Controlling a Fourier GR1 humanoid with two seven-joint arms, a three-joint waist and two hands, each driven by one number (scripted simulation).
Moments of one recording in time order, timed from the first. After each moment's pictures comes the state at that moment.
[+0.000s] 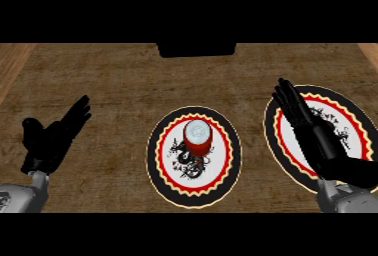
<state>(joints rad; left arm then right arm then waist) -0.14 0.51 -0.20 -1.45 0.30 0.09 0.18 -0.15 -0.31 0.20 -1.71 -0.19 -0.01 -0.03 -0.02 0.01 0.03</state>
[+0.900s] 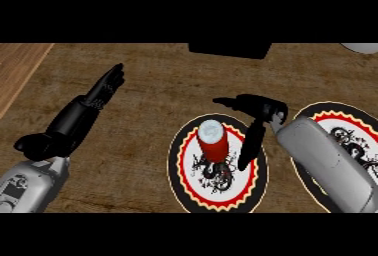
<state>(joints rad) -0.32 0.47 -0.29 -1.61 0.22 0.00 0.00 -0.72 -0.38 0.53 -1.18 -0.15 0.52 0.58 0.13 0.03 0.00</state>
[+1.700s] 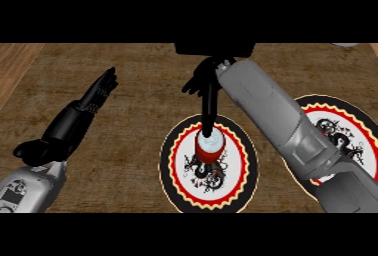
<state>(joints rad) -0.27 0.45 -0.25 -1.60 0.18 0.01 -0.05 -1.25 -0.11 0.46 -0.51 -0.33 0.83 0.84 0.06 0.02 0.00</state>
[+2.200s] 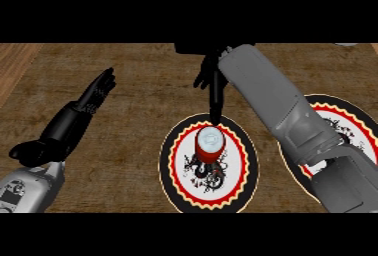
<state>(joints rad) -0.26 0.45 -0.23 -1.60 0.17 -0.01 -0.06 -1.40 -0.10 0.48 -0.23 -0.28 0.93 0.81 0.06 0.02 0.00</state>
